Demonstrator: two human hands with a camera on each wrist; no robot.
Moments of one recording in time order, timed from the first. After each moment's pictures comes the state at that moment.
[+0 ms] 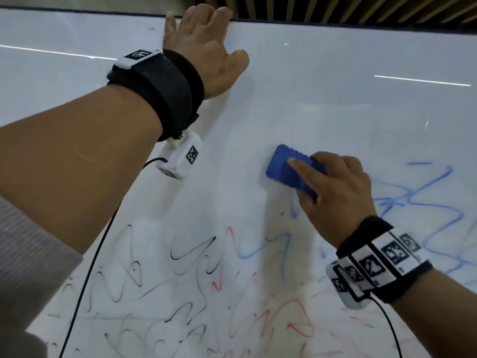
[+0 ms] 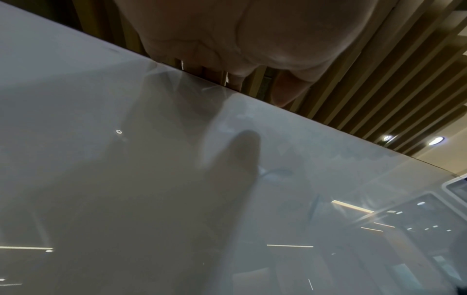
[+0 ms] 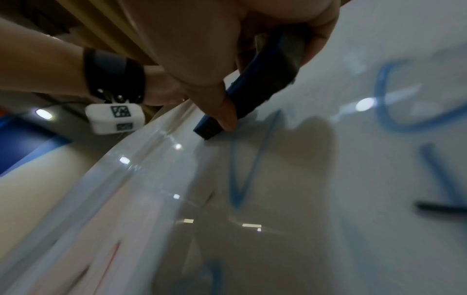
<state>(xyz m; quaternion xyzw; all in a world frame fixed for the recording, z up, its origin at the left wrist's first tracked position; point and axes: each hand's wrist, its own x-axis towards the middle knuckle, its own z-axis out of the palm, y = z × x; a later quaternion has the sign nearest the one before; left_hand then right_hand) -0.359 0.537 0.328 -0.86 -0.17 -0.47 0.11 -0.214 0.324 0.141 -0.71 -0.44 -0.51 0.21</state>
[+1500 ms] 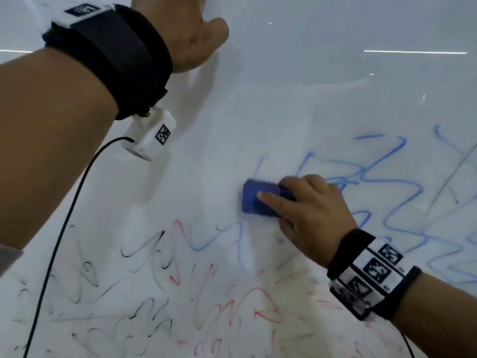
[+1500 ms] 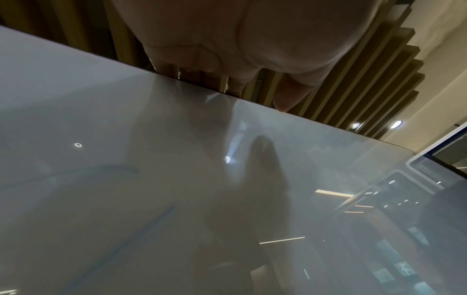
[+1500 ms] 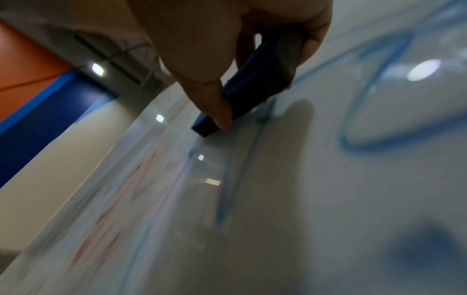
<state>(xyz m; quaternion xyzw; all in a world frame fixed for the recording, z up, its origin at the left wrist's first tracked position) -0.301 0.462 0.336 -0.86 -0.11 -0.48 0.15 -0.165 0.259 0.090 -0.69 -0.54 -0.46 0.14</state>
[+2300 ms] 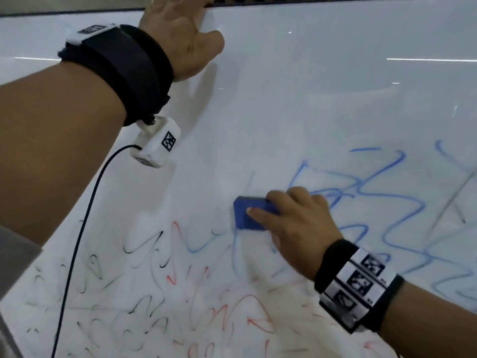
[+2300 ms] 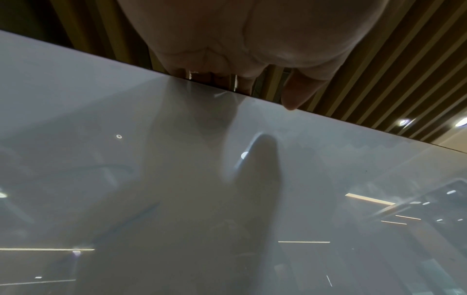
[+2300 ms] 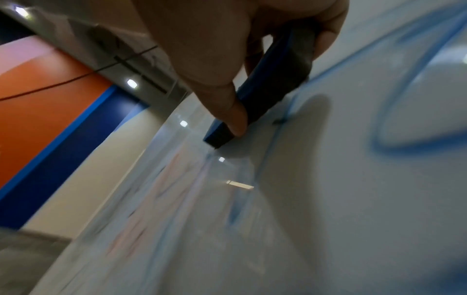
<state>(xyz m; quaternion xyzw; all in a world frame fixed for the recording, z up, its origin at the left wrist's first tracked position) -0.294 0.464 0.345 -0.86 -0.17 -0.47 0.12 -0.168 0.259 0.088 -0.68 -0.57 -0.45 0.11</state>
